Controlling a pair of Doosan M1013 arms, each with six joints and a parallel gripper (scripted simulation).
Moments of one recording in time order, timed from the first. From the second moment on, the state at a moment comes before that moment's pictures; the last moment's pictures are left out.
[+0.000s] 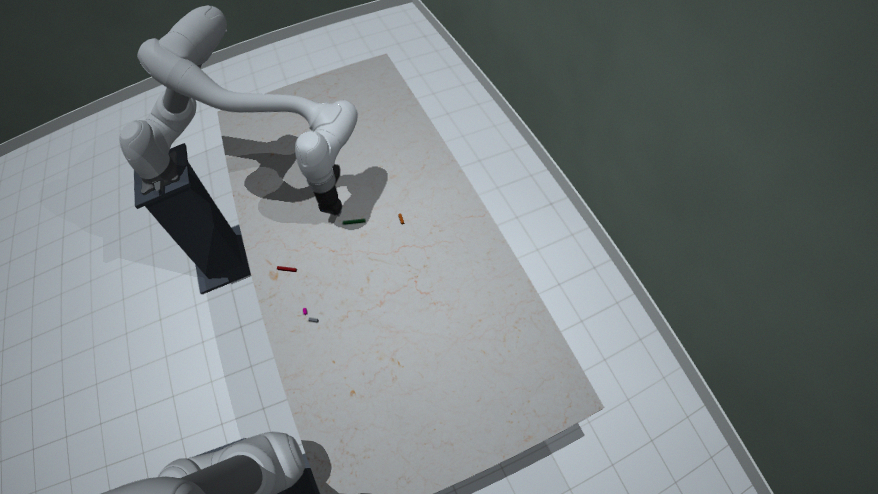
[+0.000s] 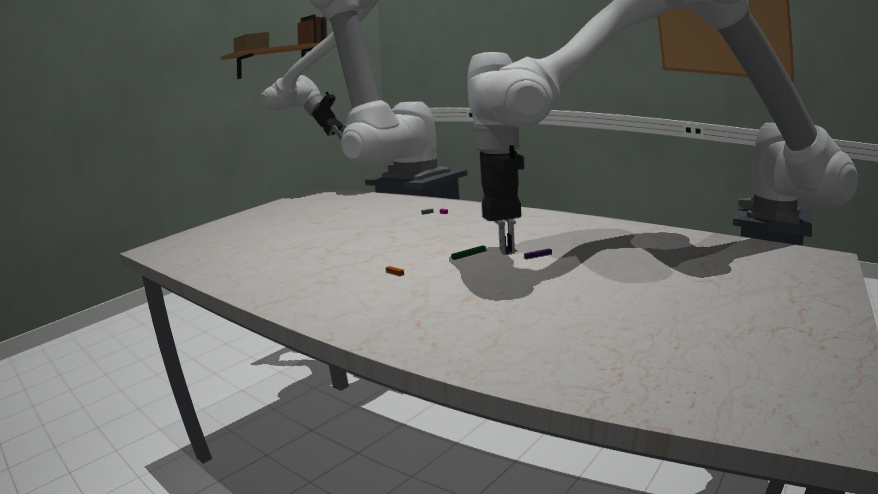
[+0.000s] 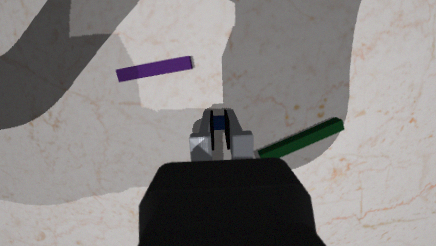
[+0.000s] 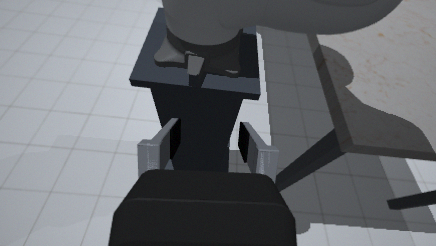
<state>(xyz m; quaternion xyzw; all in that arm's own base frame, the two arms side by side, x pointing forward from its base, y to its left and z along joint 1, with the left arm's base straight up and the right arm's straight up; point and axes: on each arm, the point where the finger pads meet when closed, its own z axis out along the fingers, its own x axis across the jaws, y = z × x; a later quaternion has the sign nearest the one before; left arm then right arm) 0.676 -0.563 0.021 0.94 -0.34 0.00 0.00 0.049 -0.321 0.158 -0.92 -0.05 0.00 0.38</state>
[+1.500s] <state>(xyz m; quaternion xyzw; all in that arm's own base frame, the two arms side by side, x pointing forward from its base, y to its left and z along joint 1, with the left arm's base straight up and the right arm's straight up) 0.676 -0.563 0.120 0.94 -0.34 0.00 0.00 0.049 -0.321 0.158 -0.92 -0.05 0.00 0.38</state>
